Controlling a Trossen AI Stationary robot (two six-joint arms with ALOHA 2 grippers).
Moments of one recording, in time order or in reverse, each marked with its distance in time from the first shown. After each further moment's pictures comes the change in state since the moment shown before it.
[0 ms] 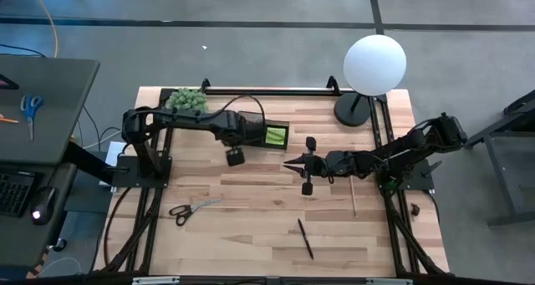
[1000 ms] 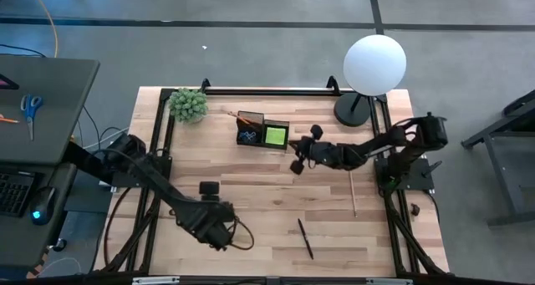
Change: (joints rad) left arm -0.820 0.000 0.000 -0.039 -0.051 -0.561; right arm -0.192 0.174 0.021 -0.042 0.216 0.196
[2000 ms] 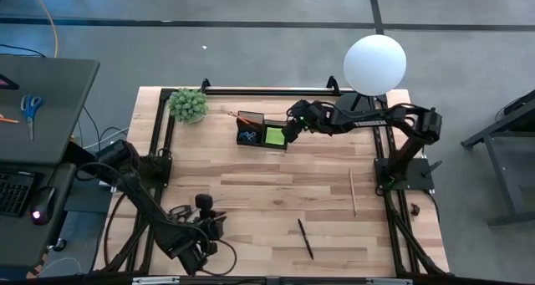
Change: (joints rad) left arm -0.251 -0.001 -0.219 0.363 -0.524 -0.134; right arm -0.309 0.049 0.437 -0.812 -0.206 0.276
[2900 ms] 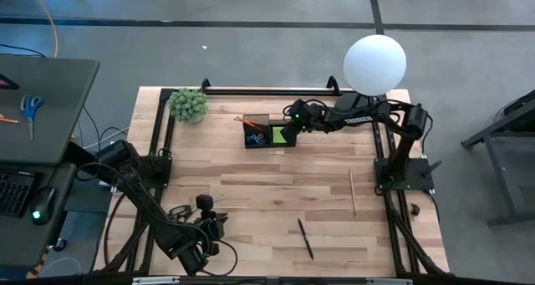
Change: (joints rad) left arm -0.001 0.001 0.000 0.033 -0.019 -0.001; right arm -0.067 0.124 0.008 0.039 -0.110 -0.007
